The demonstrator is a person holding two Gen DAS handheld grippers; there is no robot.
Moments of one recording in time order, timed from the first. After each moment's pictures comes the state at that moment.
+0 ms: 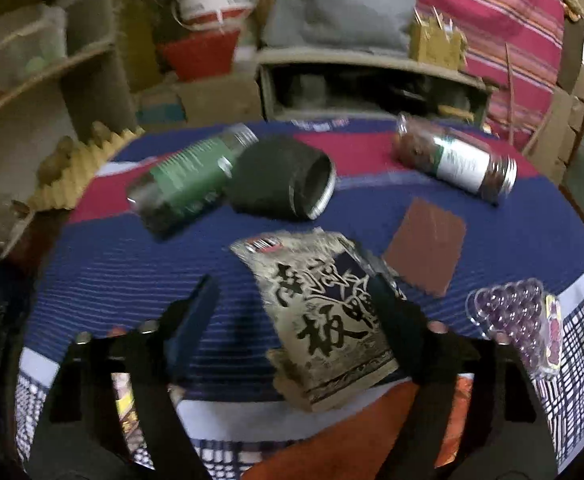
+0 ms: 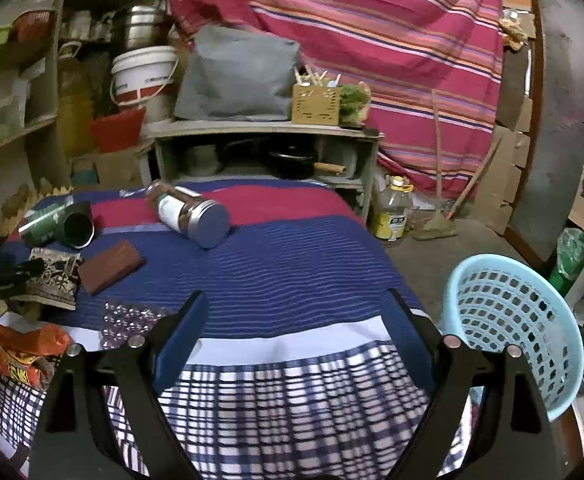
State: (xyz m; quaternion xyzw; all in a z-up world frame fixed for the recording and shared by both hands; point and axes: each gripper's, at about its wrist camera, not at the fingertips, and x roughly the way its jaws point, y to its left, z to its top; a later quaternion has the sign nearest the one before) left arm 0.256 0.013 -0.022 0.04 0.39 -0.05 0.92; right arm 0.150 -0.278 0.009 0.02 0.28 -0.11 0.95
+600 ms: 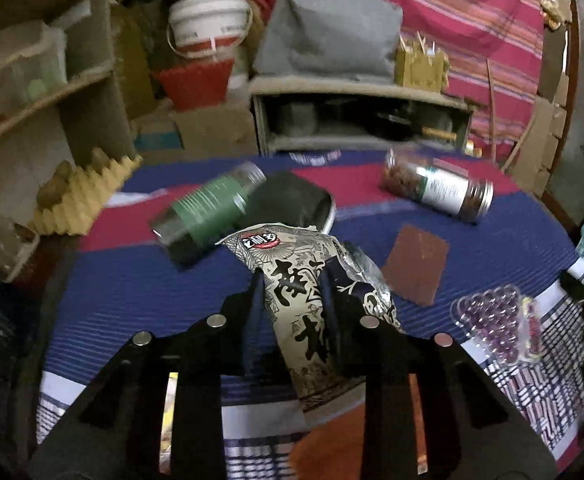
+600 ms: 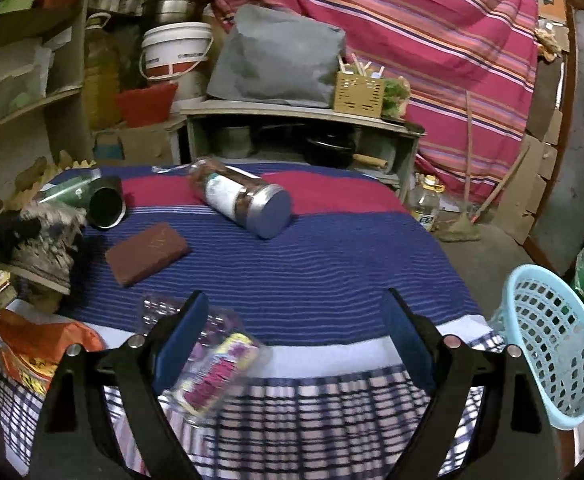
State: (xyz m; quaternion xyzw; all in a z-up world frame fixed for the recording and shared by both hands) left arm 0.227 0.038 0.022 0.04 0.33 -0.07 0.94; right arm 0.180 -0.221 0.002 0.00 0.30 -0.07 0.95
